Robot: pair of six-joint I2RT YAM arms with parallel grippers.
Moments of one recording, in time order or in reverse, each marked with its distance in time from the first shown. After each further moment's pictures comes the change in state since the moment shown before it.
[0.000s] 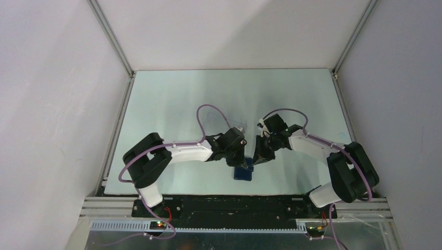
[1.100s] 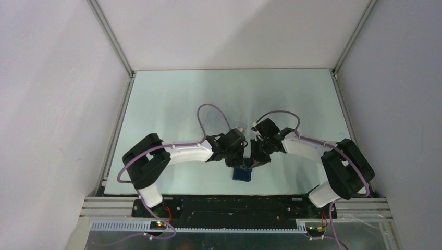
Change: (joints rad) left arm -0.016 -0.010 0.014 -0.061 -0.045 0.015; right arm 0.106 0.039 -0.009 0.050 0.083 0.038
